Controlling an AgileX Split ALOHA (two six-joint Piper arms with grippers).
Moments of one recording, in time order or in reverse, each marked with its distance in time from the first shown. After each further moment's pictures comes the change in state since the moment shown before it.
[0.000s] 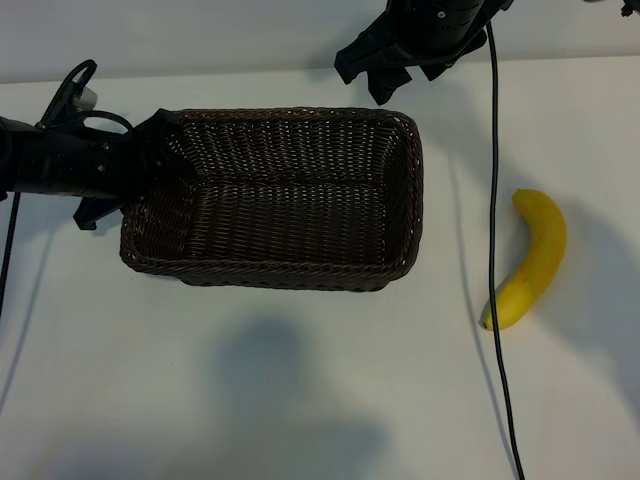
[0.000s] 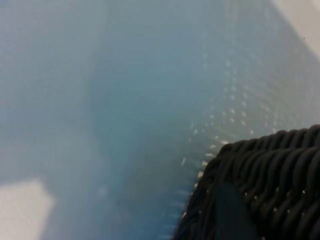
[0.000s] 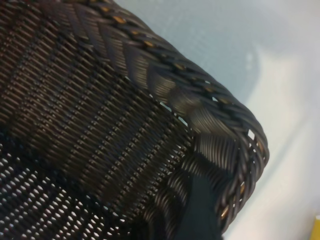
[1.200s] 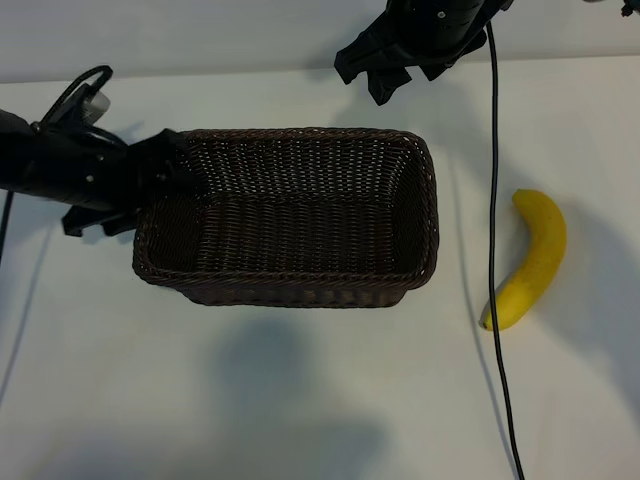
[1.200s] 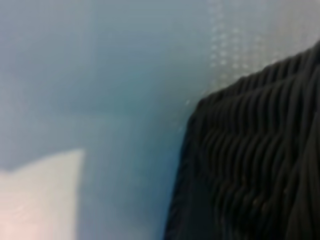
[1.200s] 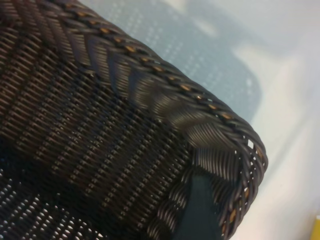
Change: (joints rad) left arm 0.003 -0.090 0.000 0.331 0.173 -0.152; right arm 0.000 0.000 0.000 0.003 0.000 0.000
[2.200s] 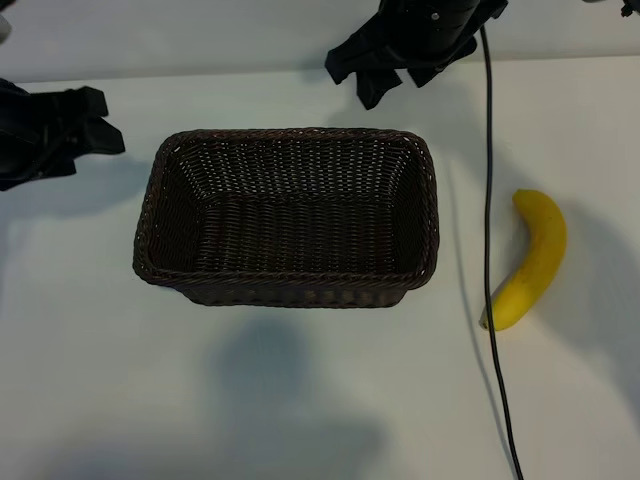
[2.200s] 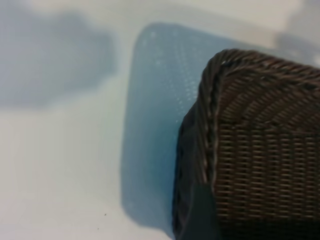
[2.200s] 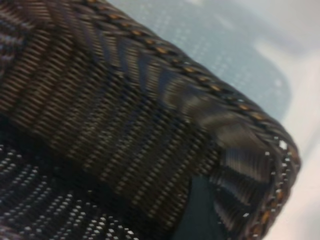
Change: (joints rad) left arm 0.031 -0.394 -0.009 0.344 0.089 -0.187; right arm 0.000 0.000 0.000 0.079 0.000 0.001
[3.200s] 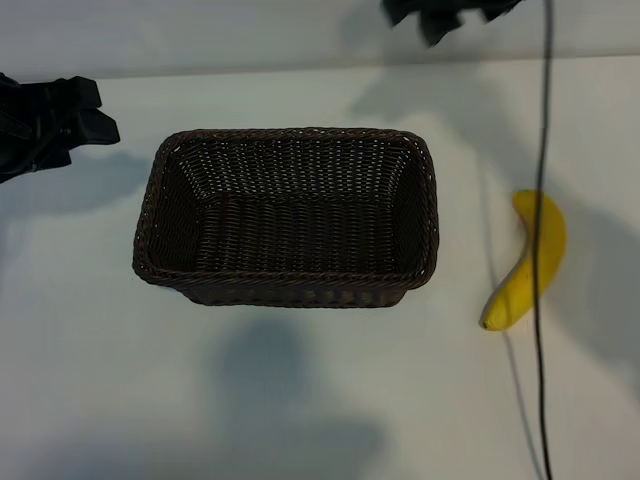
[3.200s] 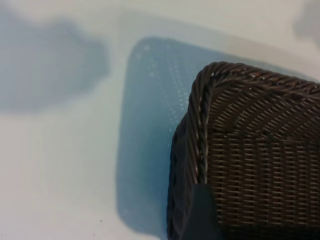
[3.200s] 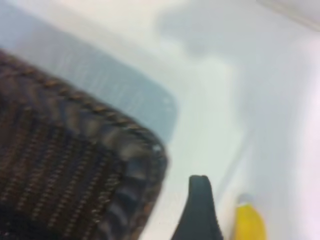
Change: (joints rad) left arm 0.000 -0.017 -0.001 -0.005 -0.012 -0.006; right arm -0.081 -0.124 0.000 -0.180 0.003 0.058
